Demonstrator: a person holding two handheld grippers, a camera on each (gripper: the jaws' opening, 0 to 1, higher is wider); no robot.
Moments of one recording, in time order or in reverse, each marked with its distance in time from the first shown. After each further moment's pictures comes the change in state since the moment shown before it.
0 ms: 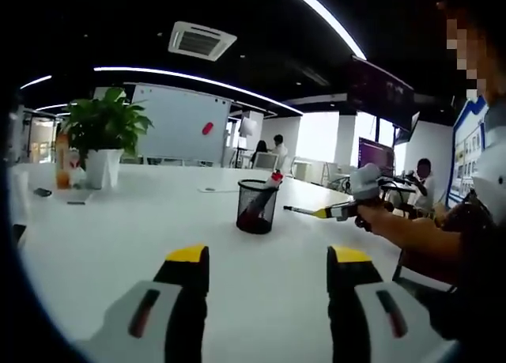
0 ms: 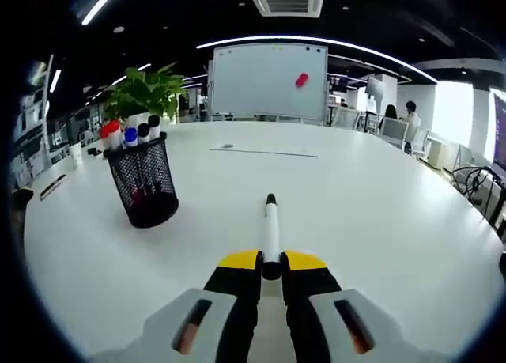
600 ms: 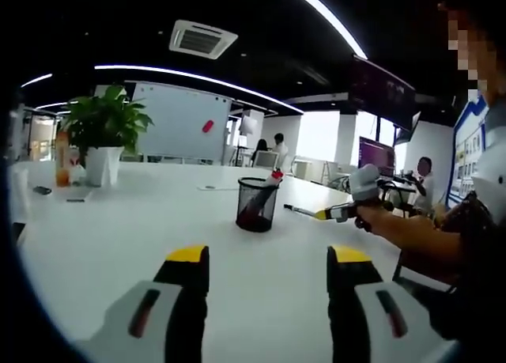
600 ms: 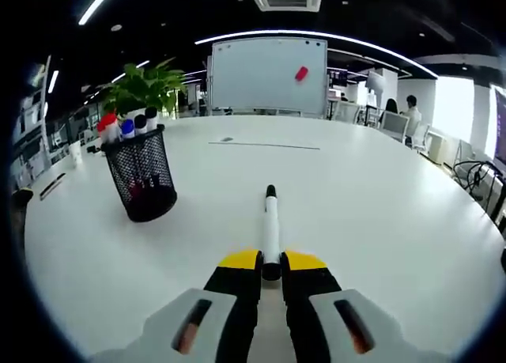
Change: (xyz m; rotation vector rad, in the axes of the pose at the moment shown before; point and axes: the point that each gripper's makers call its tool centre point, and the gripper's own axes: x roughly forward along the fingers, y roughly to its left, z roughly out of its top) left arm 0.001 0.000 -0.004 -0.004 0.012 0.000; right arm 0.003 0.000 -0.010 0.009 0.036 0.003
